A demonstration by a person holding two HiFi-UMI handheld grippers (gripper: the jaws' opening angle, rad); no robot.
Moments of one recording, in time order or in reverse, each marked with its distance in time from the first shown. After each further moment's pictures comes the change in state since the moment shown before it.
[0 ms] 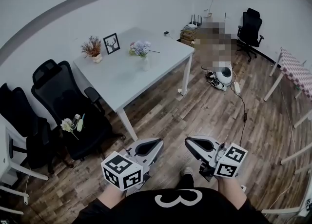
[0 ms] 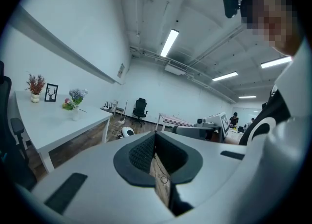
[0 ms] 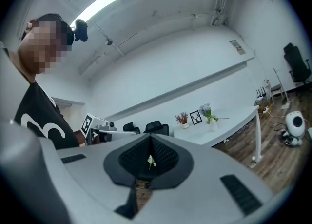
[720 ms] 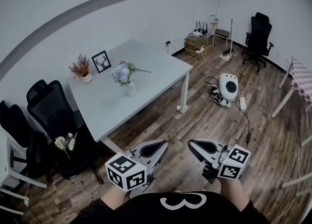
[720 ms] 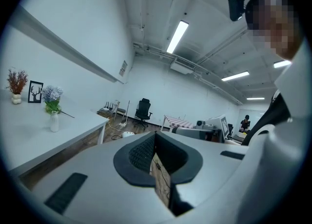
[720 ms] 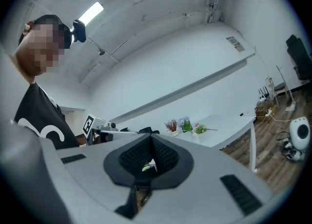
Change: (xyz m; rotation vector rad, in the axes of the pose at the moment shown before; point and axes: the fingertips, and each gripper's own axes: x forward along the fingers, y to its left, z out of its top) left arm 0.242 0.053 0.076 -0.027 -0.001 0.042; right arm -0.027 -0.238 0.096 0.022 -0.010 0.060
